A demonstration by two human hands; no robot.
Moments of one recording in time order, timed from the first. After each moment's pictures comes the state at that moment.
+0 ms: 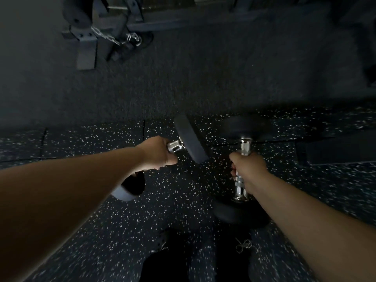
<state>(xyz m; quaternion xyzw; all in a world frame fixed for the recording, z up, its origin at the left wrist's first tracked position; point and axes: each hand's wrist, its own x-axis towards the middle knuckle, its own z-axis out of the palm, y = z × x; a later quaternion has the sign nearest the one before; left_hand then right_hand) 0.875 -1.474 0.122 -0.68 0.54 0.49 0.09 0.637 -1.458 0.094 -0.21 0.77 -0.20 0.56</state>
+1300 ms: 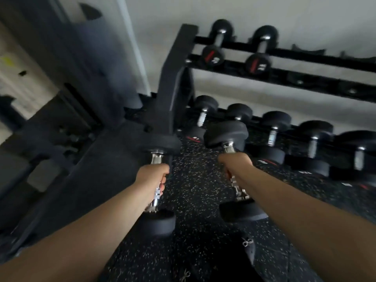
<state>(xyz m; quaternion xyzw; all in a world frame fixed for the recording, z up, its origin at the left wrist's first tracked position) 0.500 -1.322 0.603 -0.53 0.56 0.63 0.05 0.365 -1.148 0.611 0.13 0.83 -0.43 0.34</state>
